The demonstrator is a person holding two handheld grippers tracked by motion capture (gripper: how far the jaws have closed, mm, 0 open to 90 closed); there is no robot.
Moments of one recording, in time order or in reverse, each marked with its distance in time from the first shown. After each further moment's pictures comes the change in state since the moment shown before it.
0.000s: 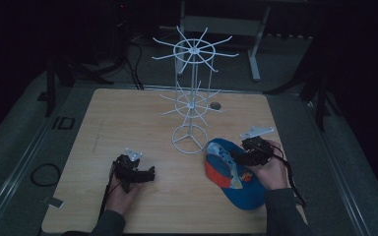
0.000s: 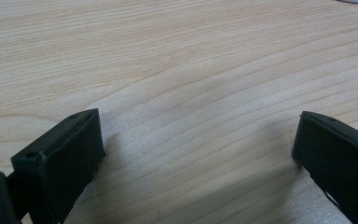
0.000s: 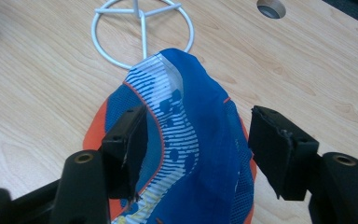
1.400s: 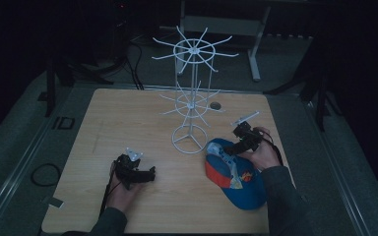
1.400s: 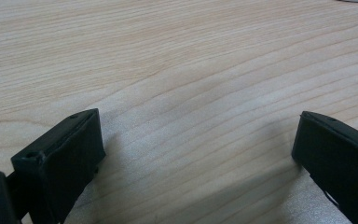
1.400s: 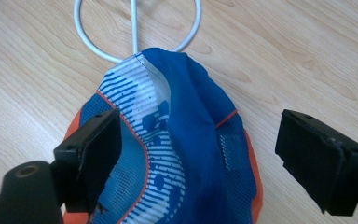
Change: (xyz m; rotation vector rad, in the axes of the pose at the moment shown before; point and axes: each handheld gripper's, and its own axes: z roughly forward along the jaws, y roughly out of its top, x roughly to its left) left arm 0.000 0.001 0.001 -0.001 -0.016 0.019; right arm -0.027 0.028 0.053 0.160 0.113 -0.005
